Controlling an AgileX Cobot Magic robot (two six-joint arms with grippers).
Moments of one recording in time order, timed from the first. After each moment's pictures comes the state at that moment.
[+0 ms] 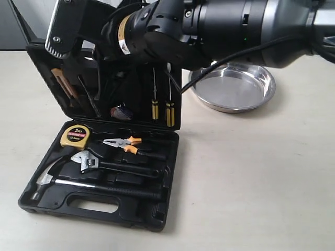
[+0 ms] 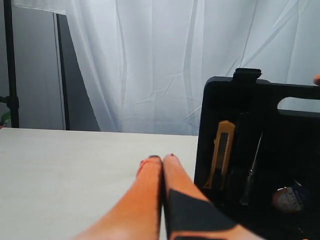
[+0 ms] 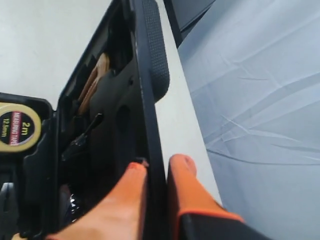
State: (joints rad) left arm 0.09 0.01 0.00 -0.08 0.05 -0.02; right arm 0.88 1.80 -1.41 -0.50 0.30 -0.25
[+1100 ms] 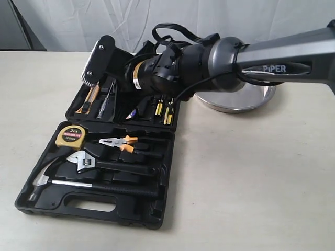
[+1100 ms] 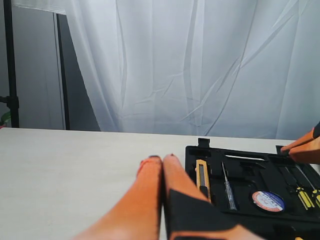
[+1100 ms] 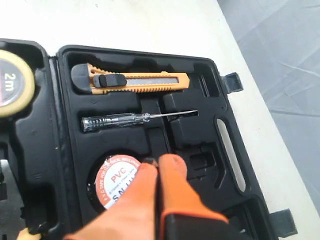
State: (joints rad) left arm 0.09 0.01 0.00 -0.08 0.05 -0.02; right arm 0.78 2.04 -1.40 -0.46 0.11 -0.16
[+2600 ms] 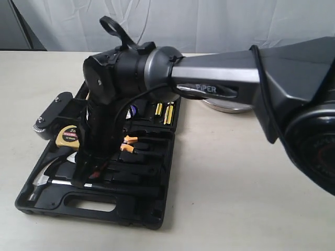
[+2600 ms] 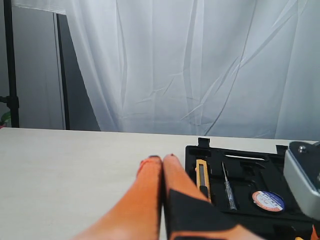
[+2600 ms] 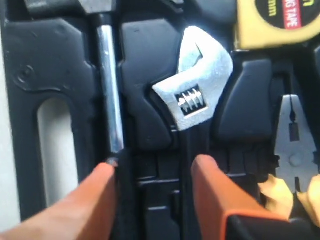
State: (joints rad) left arm 0.09 0.01 0.00 -0.08 0.05 -0.02; right arm 0.93 2.20 -1.71 0.23 0.90 -0.52
